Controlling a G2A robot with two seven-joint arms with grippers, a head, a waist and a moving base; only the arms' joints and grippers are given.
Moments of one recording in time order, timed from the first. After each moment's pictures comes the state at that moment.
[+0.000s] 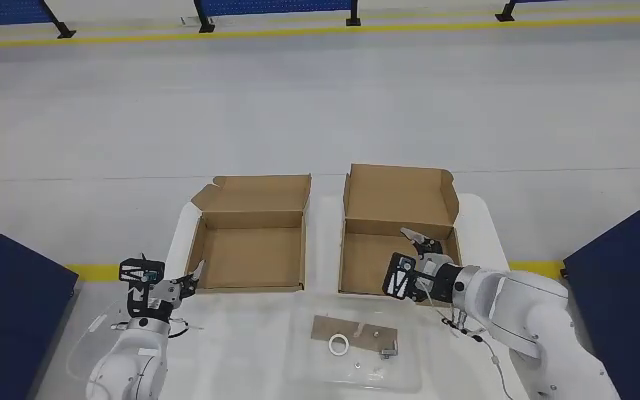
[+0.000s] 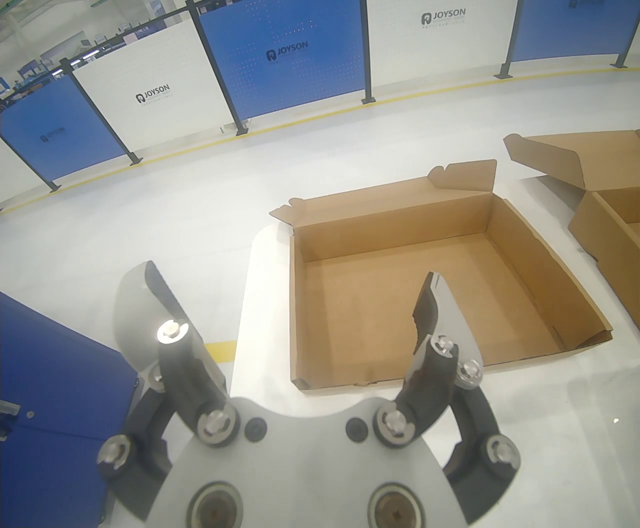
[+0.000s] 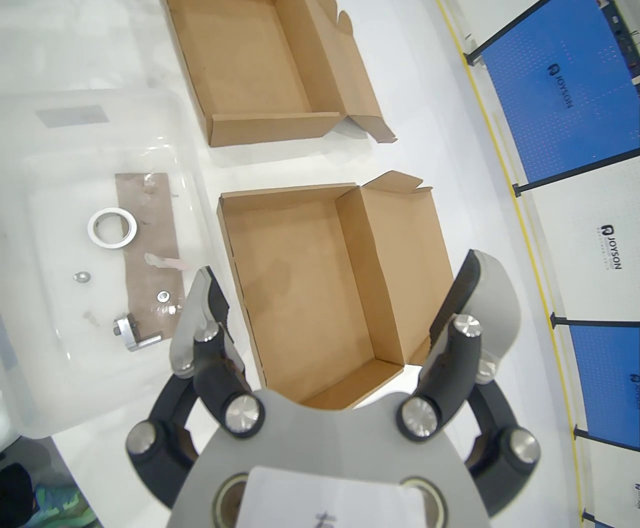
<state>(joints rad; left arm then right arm) 1.73 -1.15 -1.60 -1.80 1.33 0.00 0.00 -1.45 -1.09 1.45 -2.16 -1.40 -0.87 0.80</state>
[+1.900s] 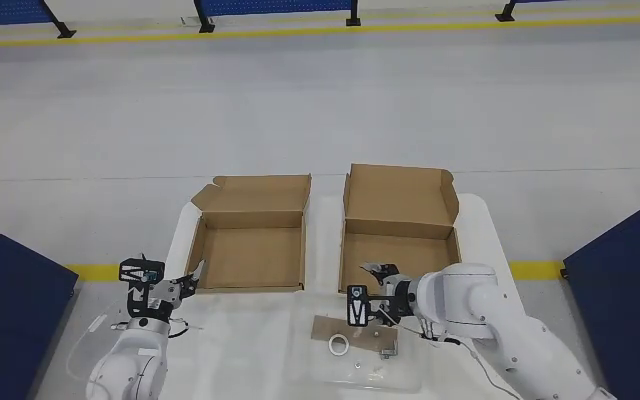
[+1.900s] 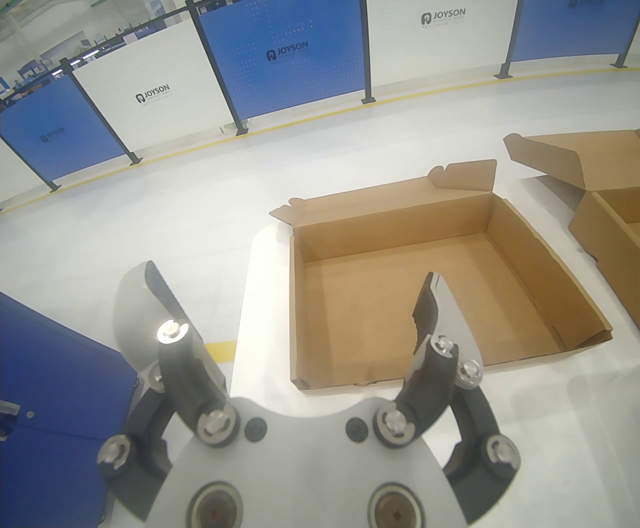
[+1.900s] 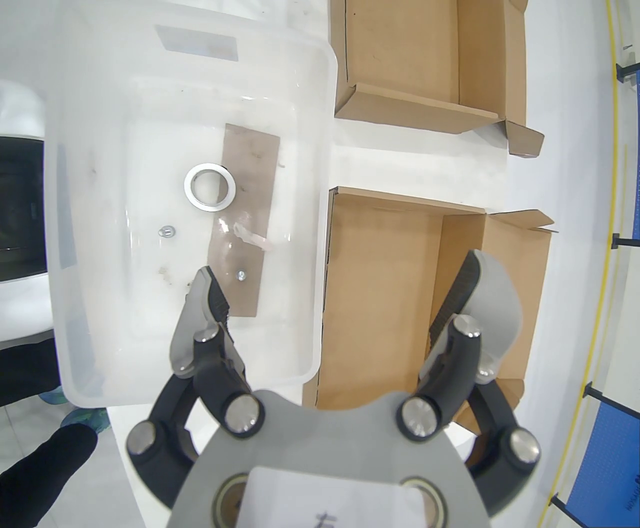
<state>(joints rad) 1.73 -1.15 -1.60 -1.80 1.33 0.00 0.00 -1.19 -0.95 1.03 -2.02 -1.19 -0.85 0.97</state>
